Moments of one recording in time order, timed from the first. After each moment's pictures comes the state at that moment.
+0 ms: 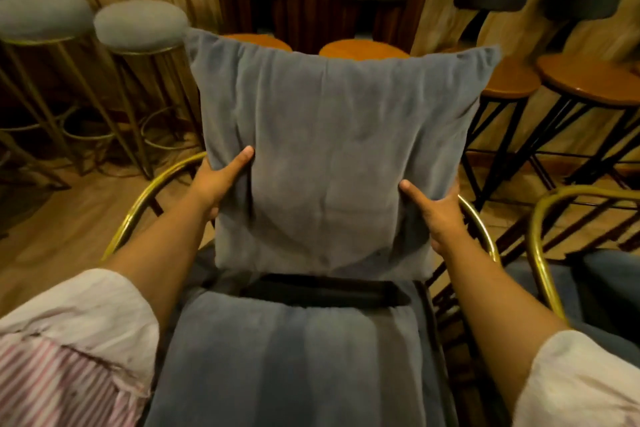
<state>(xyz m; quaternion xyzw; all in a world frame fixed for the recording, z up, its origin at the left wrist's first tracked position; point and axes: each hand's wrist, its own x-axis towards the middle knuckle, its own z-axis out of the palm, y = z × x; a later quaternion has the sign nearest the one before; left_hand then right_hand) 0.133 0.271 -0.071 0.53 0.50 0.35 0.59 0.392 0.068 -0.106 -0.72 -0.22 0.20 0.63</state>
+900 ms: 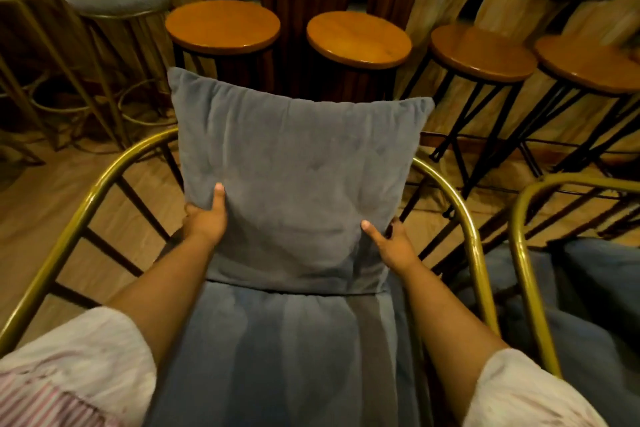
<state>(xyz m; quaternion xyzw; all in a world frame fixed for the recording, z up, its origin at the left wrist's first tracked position) 0.136 0.231 -0.159 0.47 0.69 0.24 0.49 0.375 0.046 -0.188 -0.78 -0.24 0.33 0.48</state>
